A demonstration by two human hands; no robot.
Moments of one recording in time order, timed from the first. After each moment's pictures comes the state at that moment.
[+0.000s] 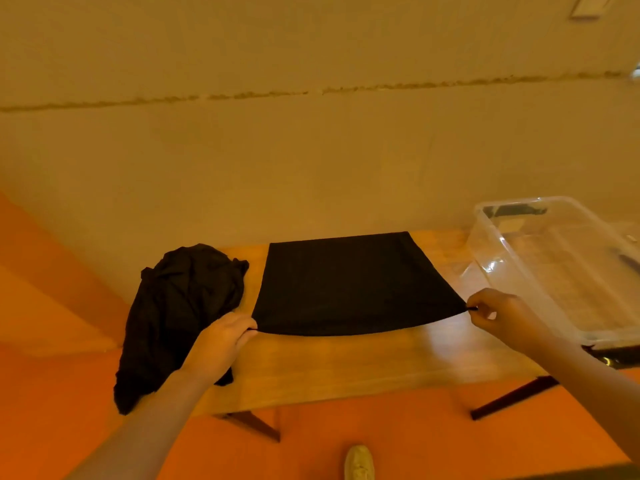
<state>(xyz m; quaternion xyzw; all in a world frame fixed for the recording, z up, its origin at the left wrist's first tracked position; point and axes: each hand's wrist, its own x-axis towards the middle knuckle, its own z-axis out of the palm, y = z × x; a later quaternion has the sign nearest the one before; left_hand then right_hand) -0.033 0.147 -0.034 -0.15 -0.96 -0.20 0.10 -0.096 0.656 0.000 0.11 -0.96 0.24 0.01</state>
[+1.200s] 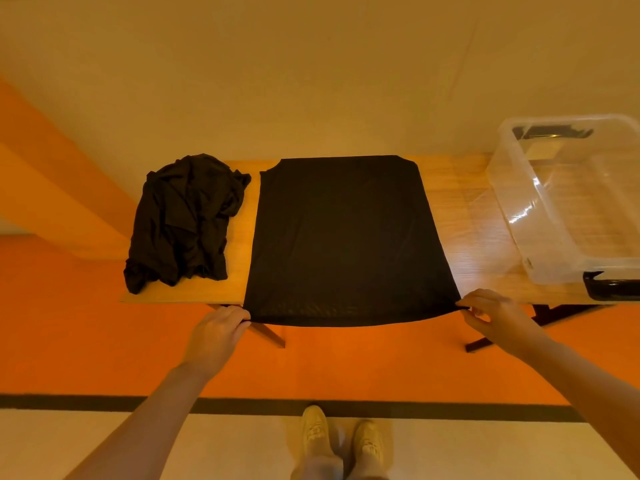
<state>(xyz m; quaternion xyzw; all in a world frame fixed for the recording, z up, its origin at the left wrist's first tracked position) 0.115 0.206 -0.097 -0.05 -0.99 -0.13 0.06 -0.006 0.699 -0.091 0.23 -0.94 0.22 -0.08</state>
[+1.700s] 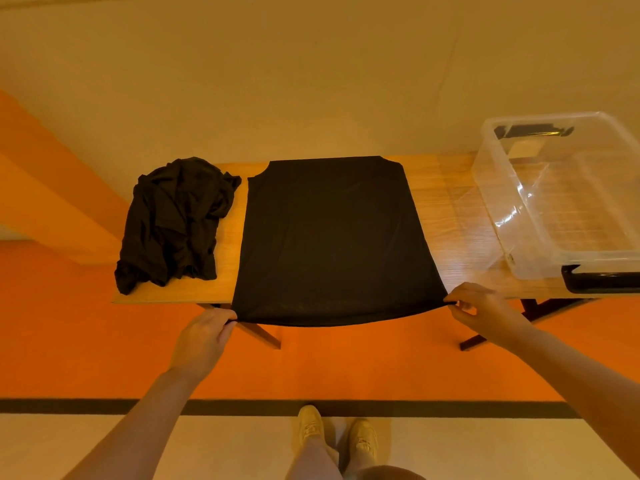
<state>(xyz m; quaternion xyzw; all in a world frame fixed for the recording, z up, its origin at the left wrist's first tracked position) 0.126 0.216 -0.090 0.00 -0.99 -0.15 0.06 -0.010 0.706 -0.084 0.23 -0.94 0.22 -0.10</state>
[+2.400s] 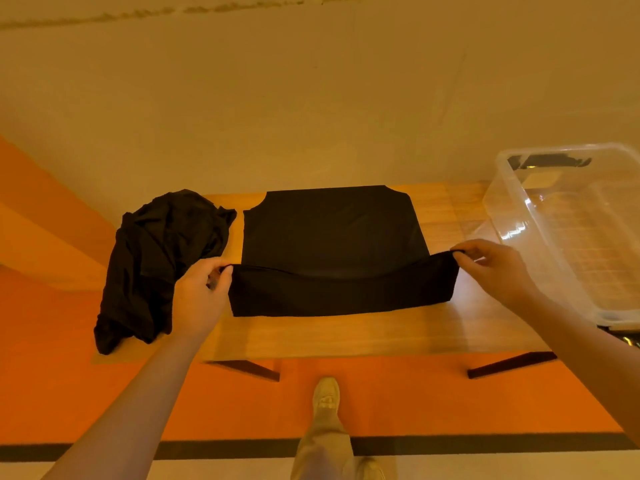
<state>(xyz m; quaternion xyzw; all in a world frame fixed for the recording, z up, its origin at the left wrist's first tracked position) -0.023 0.208 -0.026 0.11 -0.92 -0.31 0.20 -0.131 0.652 -0.023 0.05 -0.90 0.43 -0.03</state>
